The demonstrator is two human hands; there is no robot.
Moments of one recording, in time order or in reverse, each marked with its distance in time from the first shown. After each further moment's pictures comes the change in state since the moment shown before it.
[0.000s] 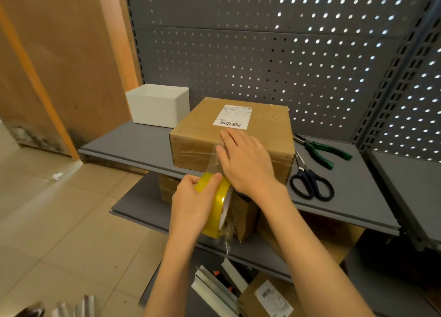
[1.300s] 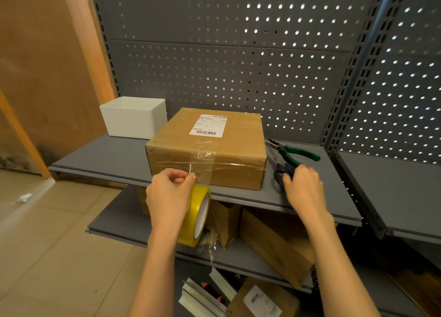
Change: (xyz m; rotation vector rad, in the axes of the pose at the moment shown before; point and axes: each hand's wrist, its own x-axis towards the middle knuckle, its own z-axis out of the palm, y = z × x) left_hand 0.012 0.018 0.002 0.083 0.134 0.189; right_hand -0.067 0.106 -0.018 0.069 0.054 0.796
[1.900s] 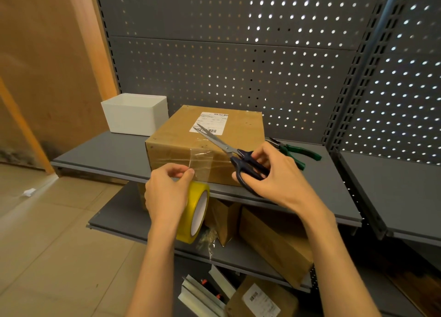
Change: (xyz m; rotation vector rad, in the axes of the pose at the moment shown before) left_hand 0.000 0.005 0.001 0.003 0.021 -0.039; right_hand -0.026 -0.040 -0.038 0.485 -0.257 -0.561
